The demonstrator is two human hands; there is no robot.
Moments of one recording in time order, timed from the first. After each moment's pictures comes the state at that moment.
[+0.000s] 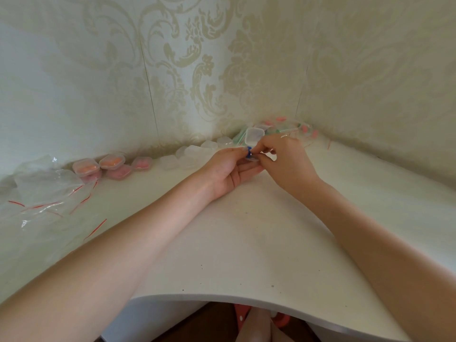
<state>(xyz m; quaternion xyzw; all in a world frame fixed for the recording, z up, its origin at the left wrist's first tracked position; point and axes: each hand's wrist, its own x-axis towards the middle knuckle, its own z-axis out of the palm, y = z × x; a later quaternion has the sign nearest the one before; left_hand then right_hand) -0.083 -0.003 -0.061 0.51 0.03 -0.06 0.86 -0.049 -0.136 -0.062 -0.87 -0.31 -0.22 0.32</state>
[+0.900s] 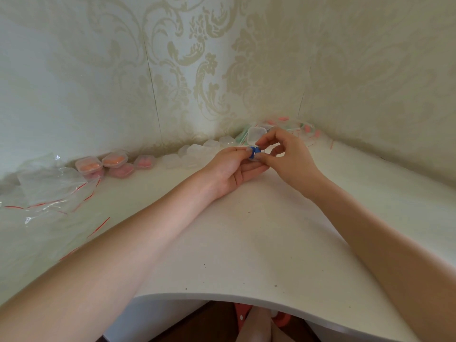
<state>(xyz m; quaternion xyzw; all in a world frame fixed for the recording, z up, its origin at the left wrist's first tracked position) -0.083 -0.003 -0.061 0.51 0.04 -0.05 0.86 -0.046 -0.137 -0.063 -0.82 -0.27 -0.13 0.50</state>
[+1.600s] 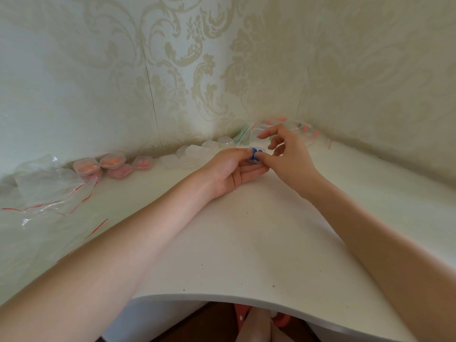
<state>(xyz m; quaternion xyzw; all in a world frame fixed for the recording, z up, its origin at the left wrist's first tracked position) -0.082 -0.001 -0.061 0.52 0.02 -0.08 0.85 -0.045 -0.137 -0.065 -0.82 -0.23 -0.14 0.51</state>
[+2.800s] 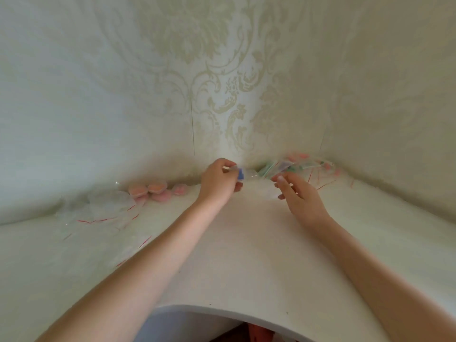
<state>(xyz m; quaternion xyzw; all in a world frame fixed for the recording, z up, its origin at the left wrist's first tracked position) -0.104 0.042 -0.035 0.73 0.14 0.23 0.62 -0.056 -0.130 -0.066 -0.80 -0.28 -0.10 0.53</state>
